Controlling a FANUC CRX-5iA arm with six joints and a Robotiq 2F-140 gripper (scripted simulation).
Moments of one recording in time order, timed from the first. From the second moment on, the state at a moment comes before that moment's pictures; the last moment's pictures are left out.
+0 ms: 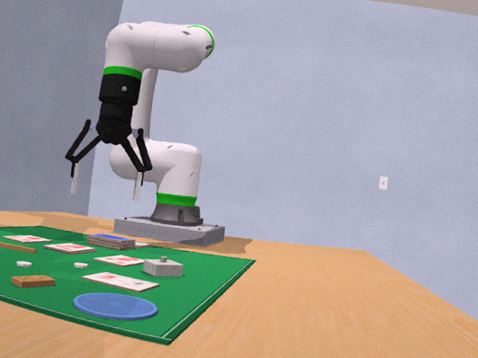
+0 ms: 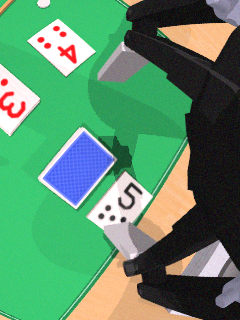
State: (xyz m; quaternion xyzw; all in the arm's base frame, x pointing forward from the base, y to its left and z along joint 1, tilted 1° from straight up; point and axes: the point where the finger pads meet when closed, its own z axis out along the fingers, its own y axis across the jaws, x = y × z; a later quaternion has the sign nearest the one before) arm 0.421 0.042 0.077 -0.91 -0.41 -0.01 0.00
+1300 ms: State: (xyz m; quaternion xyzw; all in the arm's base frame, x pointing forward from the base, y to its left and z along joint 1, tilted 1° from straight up) arm 0.421 0.042 0.072 -0.68 -0.74 -0.01 0.00
